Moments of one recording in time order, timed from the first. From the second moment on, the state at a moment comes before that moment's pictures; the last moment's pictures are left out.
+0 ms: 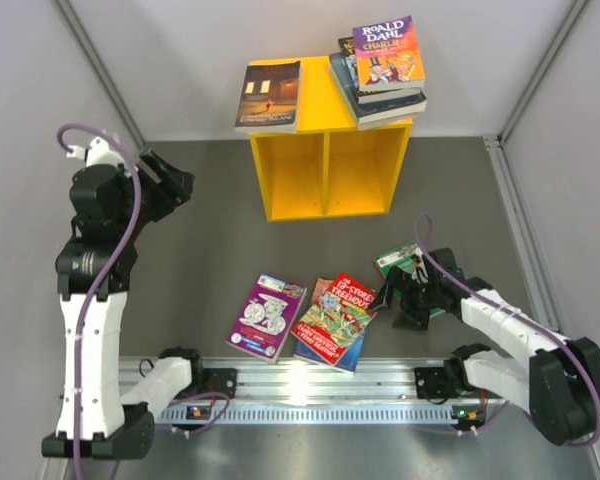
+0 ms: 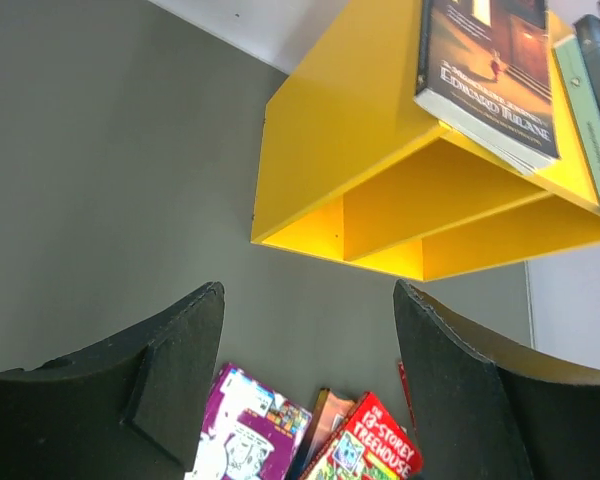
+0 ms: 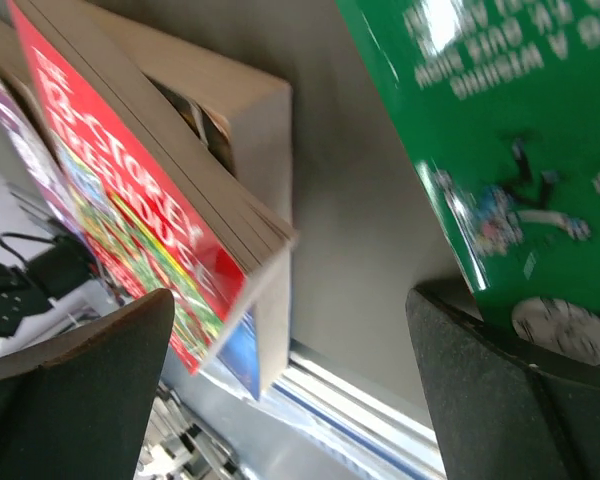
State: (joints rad) left arm -0.03 0.98 1.47 -0.79 0.05 -0.58; right arm 0.32 1.04 0.40 -0.45 -0.49 0.73
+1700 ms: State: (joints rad) left arm -0.03 0.67 1.02 -0.69 0.79 -0.65; right arm 0.46 0.89 0.91 -0.41 -0.83 0.74
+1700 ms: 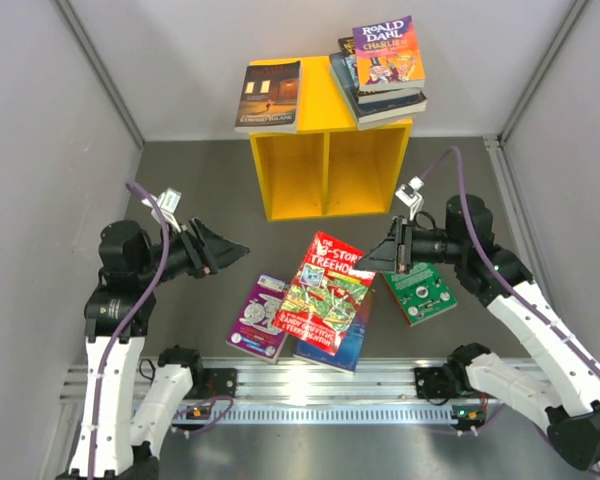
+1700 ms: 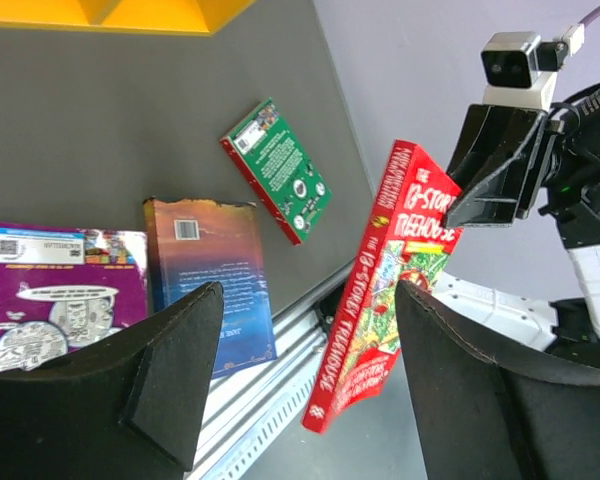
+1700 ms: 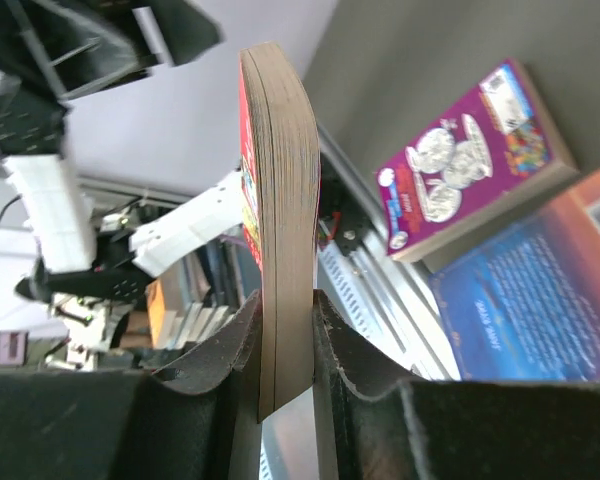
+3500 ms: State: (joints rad) left arm -0.67 0.94 1.02 -0.51 0.50 -0.71; right arm 0.48 1.02 0.90 -0.17 -0.85 0.87
